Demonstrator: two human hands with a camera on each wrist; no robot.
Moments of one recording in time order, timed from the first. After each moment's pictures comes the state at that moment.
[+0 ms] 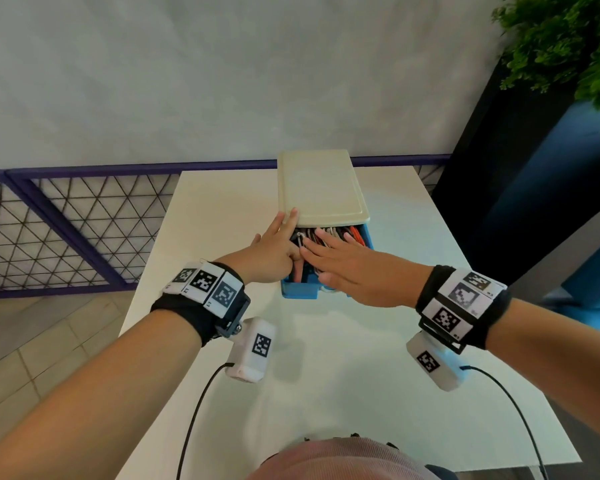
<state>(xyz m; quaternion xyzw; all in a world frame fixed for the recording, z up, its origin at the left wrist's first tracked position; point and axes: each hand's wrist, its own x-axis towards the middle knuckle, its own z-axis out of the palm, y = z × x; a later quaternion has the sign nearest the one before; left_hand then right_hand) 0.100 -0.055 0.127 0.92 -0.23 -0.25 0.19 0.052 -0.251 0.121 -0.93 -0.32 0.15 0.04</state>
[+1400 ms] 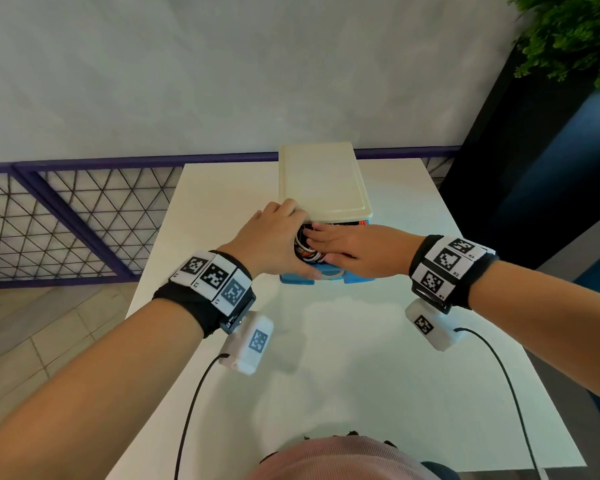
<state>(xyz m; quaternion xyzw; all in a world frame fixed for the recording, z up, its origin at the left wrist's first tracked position) 0.111 -0.062 0.126 0.96 -0.27 -0.06 0.08 0.095 -0.265 0.117 -0.92 -0.37 0.12 0.10</state>
